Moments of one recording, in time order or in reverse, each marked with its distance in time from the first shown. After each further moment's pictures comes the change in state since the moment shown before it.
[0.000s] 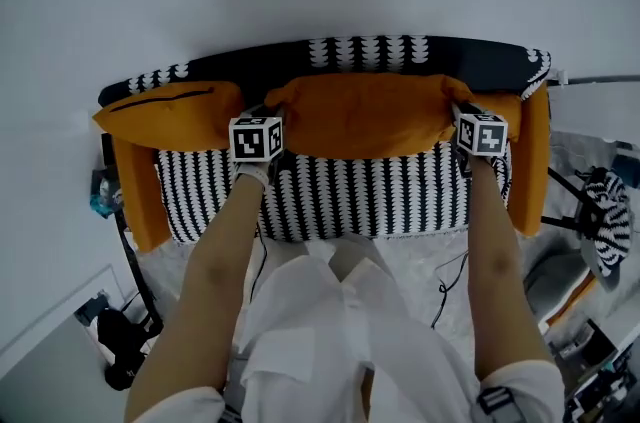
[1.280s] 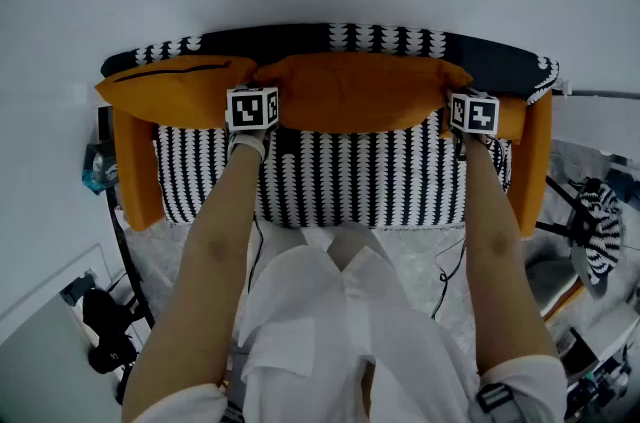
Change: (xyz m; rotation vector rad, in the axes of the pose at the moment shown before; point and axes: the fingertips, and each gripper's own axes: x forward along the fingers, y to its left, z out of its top) left arm -0.009 0.065 -0.008 -0.060 0.038 0.127; right arm 0.029 0.033 0.015 -0.058 0.087 -0.057
